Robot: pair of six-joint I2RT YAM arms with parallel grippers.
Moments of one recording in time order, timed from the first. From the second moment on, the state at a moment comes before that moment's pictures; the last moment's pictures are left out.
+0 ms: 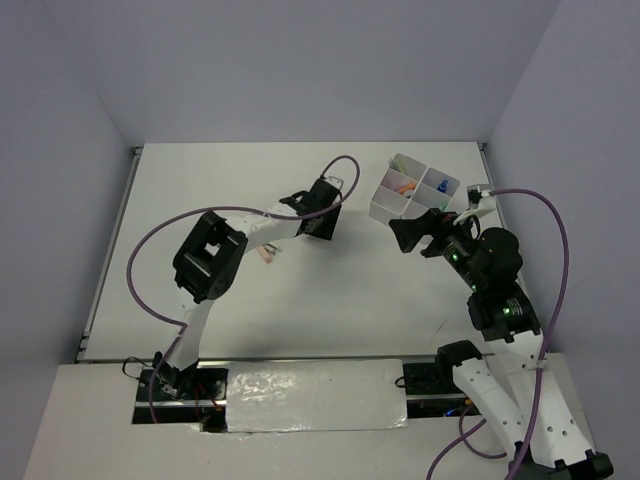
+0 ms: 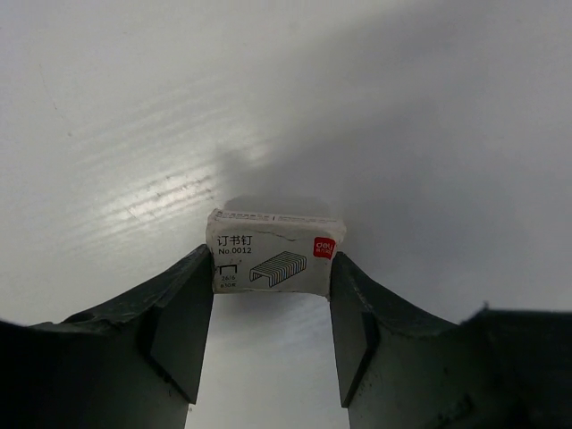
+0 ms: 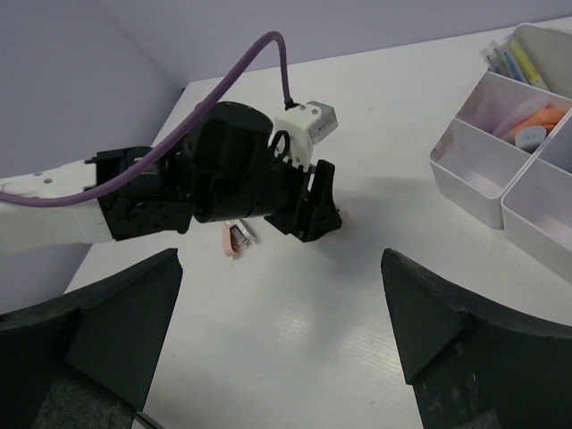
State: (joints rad) left arm -0.66 2.16 1.59 -0.33 -0.20 -0.27; right arm 0.23 0.59 0.77 -0.26 -0.22 0.47
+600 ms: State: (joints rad) left arm -0.79 2.02 1.59 0.01 -0.15 -0.13; right arm 0.23 0.60 0.77 -0.31 -0.20 0.43
